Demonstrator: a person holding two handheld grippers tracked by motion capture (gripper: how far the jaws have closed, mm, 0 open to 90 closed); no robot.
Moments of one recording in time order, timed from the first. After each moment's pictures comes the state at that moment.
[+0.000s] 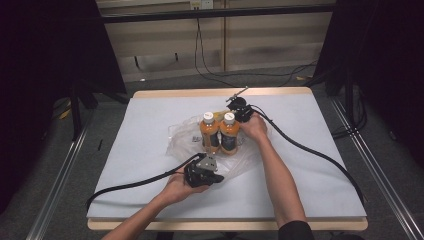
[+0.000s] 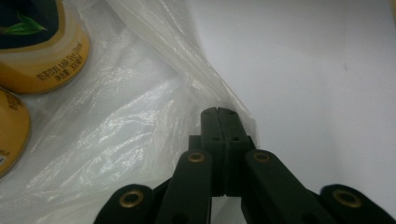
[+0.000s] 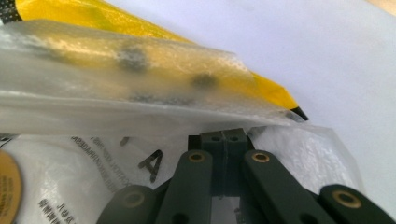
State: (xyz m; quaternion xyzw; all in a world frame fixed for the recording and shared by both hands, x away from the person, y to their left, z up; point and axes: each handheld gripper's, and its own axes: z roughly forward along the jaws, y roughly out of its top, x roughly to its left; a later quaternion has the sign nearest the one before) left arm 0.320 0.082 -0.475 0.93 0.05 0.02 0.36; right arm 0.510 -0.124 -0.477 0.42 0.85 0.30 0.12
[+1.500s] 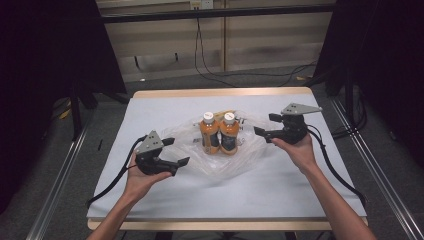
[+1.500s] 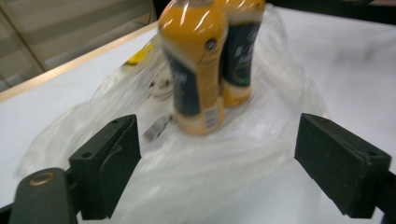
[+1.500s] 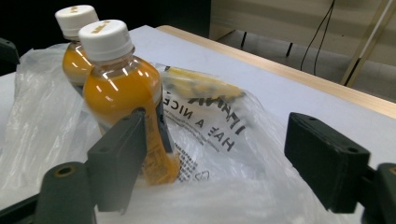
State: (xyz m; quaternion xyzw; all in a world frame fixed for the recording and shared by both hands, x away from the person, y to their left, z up) left arm 0.327 0.196 -0.415 0.82 0.23 0.15 0.49; right arm 0.350 -0.229 -0.402 0.39 0.75 0.50 0.21
